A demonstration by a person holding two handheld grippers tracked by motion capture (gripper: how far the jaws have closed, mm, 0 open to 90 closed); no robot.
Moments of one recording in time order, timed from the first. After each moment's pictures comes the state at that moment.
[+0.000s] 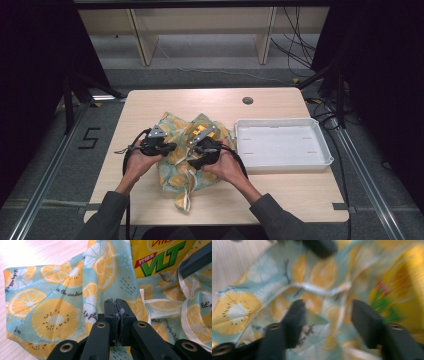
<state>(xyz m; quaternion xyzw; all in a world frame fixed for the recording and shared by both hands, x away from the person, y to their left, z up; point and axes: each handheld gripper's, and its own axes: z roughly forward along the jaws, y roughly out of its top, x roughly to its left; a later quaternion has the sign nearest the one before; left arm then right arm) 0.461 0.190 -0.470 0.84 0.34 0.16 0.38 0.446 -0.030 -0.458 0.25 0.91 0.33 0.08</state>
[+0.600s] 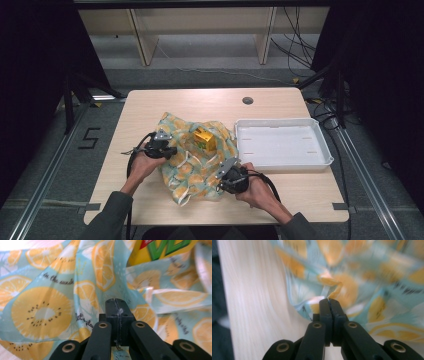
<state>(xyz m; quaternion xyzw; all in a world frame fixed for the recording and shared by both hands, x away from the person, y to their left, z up) 0.469 0.185 -0.493 0.85 0.35 0.15 0.35 0.377 -0.109 -0.483 0.15 0.96 0.24 0.06</state>
